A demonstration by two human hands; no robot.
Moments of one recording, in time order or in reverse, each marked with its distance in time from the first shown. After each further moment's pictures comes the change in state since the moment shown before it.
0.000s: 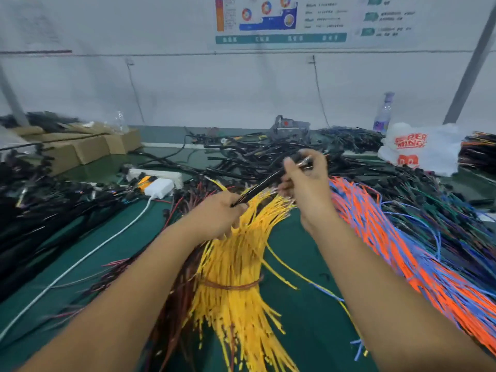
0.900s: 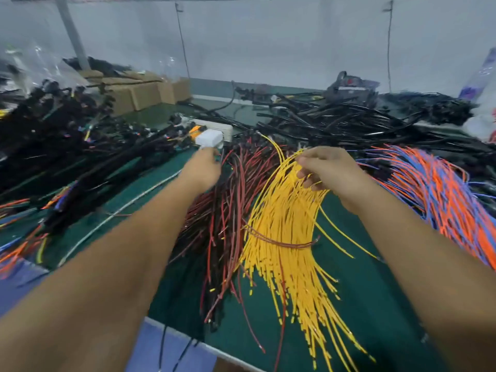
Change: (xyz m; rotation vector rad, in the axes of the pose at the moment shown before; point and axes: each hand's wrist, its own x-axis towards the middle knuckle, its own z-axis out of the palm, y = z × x) left_hand 0.000 -0.119 -0.059 0.356 0.405 -0.319; right_hand -0.011 0.040 0.022 -0.610 -0.484 0.284
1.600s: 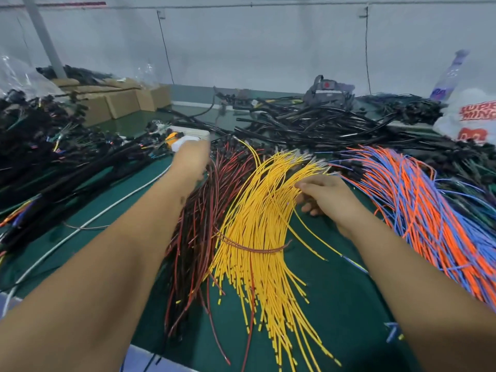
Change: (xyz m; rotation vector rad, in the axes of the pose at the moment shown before) left_hand 0.001 0.060 -0.004 -0.643 0.080 -0.233; right_hand -0.018 0.050 -0.027 0.075 0.064 0.120
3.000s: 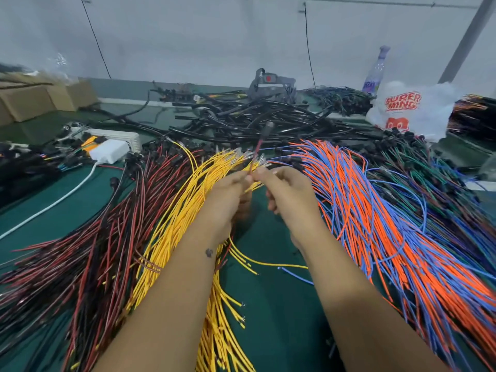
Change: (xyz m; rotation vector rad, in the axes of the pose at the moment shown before) left_hand -0.053 -0.016 0.163 -0.454 -0.588 0.015; right_hand -0.010 0.006 -0.013 0.188 0.327 -0.159
